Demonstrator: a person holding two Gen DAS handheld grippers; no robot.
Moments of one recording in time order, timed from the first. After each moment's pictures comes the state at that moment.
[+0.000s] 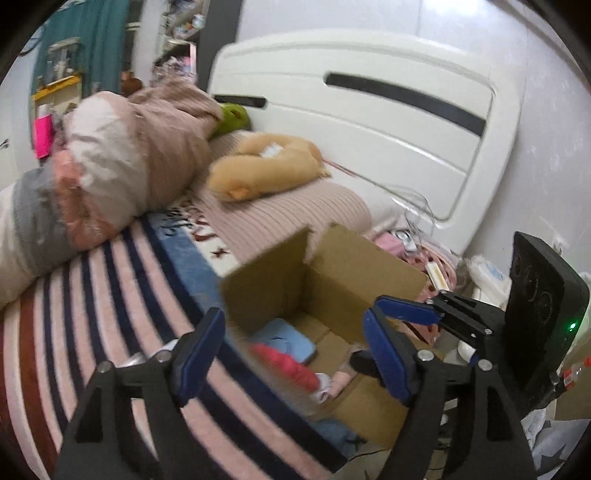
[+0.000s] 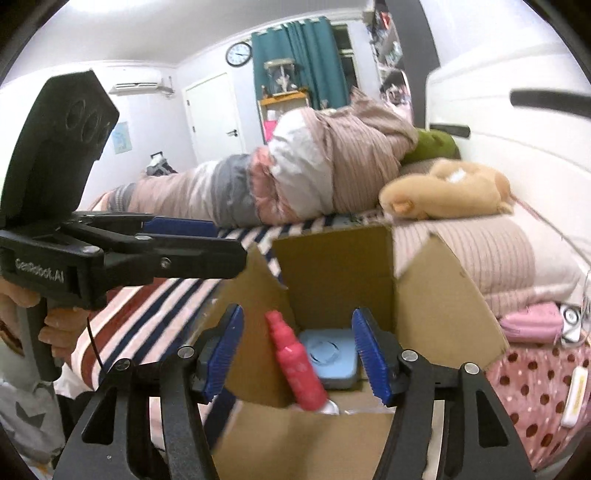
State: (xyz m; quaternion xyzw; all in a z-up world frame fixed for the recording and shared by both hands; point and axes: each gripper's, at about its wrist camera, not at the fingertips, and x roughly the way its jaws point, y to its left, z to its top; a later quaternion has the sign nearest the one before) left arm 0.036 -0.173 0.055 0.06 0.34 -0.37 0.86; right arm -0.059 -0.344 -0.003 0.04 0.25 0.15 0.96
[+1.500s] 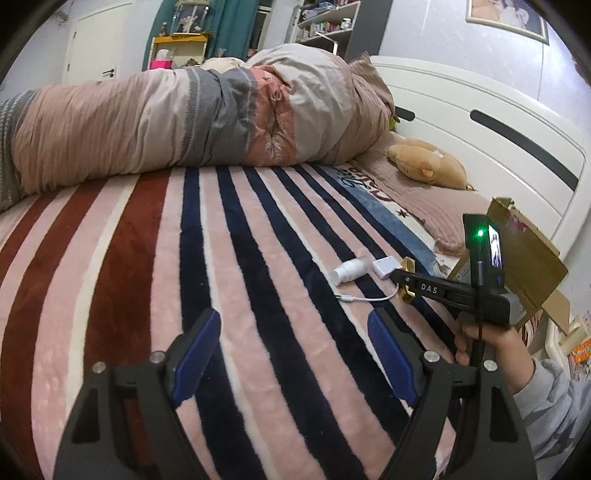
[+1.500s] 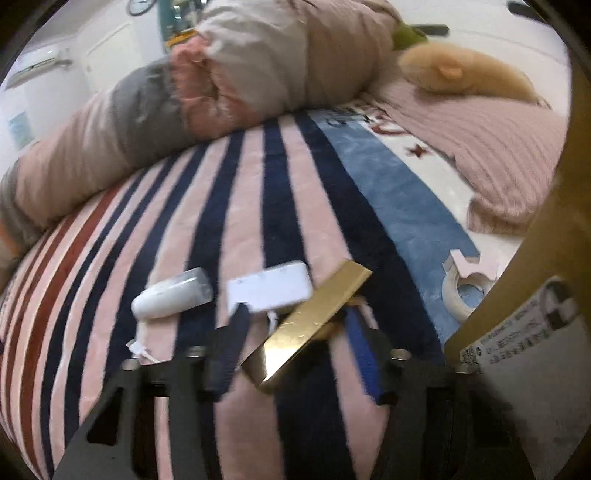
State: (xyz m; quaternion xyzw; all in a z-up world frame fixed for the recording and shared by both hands) left arm 0.080 0.093 -0.090 -0.04 0.35 -0.21 0.91; right arm 0.137 -0.198 -0.165 0.10 0.40 -0.02 0.91
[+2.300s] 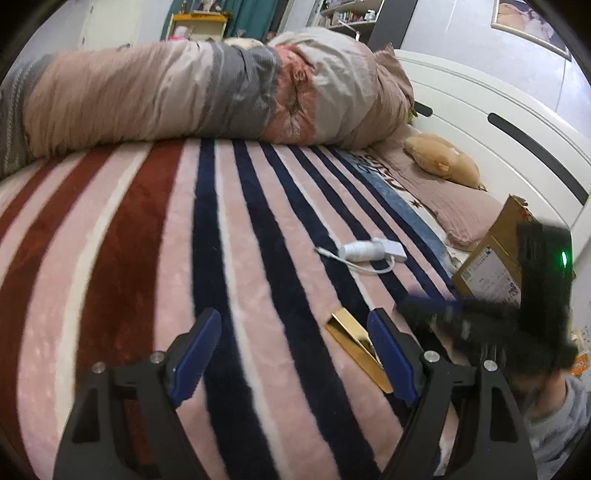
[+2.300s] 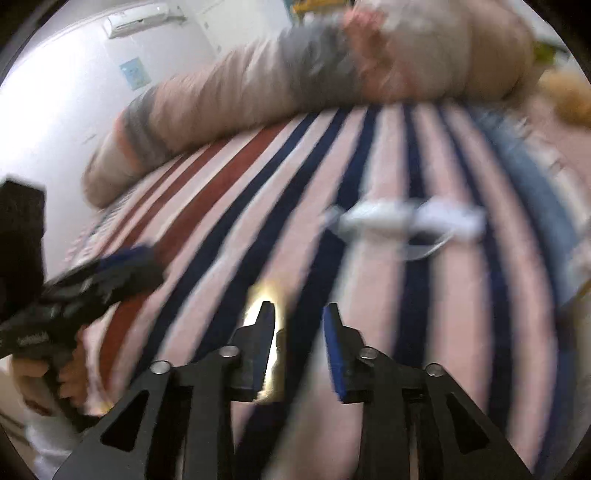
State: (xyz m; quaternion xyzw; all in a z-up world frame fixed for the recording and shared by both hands) left arm 0.083 0.104 -0.115 -0.07 0.39 -0.20 0.89; right arm 0.075 -0.118 -0.142 0.05 0.40 0.22 0.89
